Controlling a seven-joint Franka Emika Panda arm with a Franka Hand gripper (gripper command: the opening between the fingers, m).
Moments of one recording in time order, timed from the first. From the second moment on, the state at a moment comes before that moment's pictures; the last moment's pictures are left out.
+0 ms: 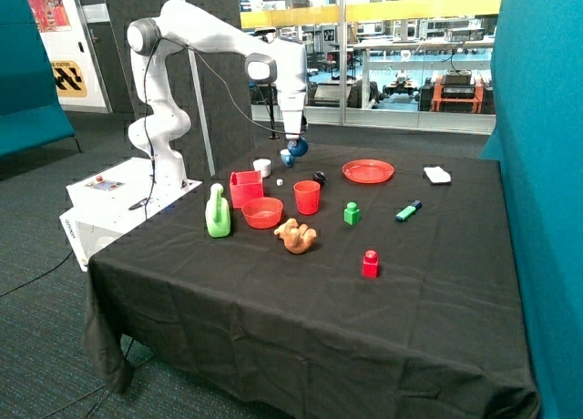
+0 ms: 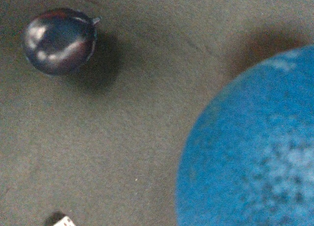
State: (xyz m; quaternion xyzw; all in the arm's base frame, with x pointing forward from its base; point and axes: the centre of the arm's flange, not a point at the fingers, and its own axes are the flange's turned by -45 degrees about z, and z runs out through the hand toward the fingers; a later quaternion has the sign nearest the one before) arm 0.561 -0.016 0.453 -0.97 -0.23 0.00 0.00
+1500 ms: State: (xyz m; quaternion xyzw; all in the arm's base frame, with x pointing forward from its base) arm 0.465 -0.055 0.424 -0.98 -0.20 0.00 0.00
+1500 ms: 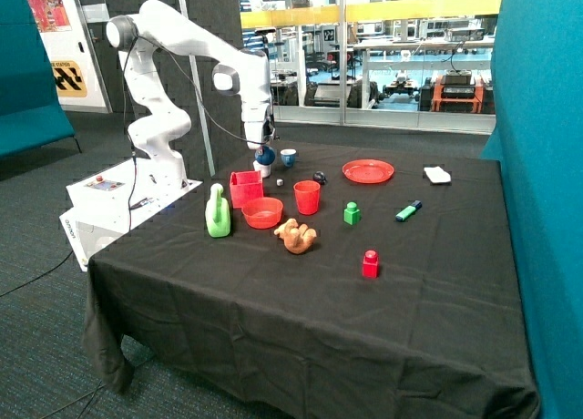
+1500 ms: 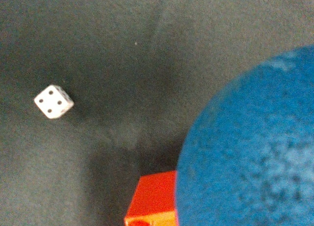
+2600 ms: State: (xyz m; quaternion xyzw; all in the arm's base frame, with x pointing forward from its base) arm 0.422 -0.074 0.411 -0.98 -0.19 0.00 0.00
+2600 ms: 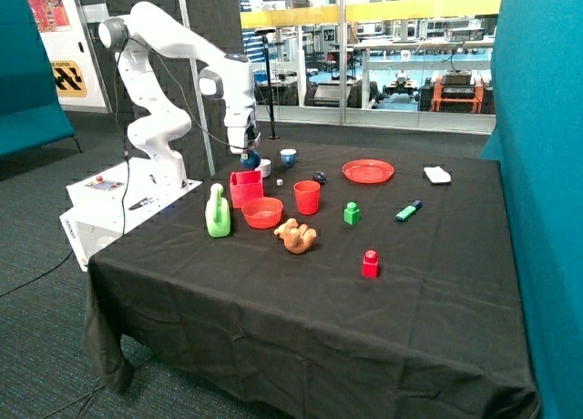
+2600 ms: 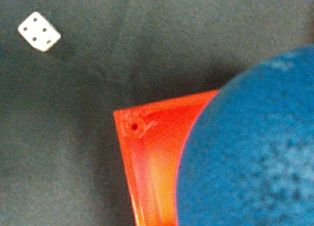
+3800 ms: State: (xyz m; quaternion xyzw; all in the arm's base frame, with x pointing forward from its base) arm 0.404 -0.097 0.368 -0.99 -0.16 0.00 0.00
